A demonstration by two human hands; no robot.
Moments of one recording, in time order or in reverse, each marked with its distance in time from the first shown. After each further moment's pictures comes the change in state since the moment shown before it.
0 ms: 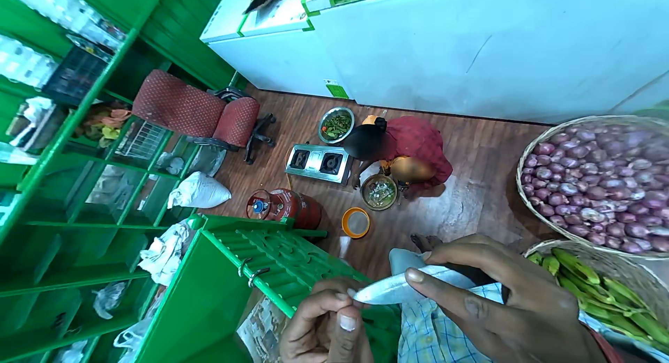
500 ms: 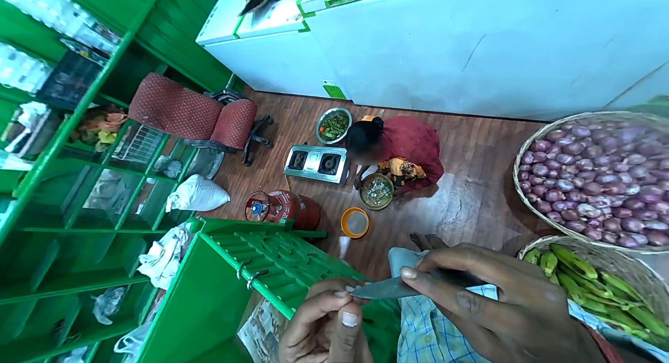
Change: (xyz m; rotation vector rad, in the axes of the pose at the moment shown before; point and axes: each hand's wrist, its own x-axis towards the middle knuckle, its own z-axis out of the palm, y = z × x) left_hand 0.000 -0.003 0.002 0.068 -0.010 0.026; right_hand 0.000 -0.002 -0.002 0.065 -0.040 0.025
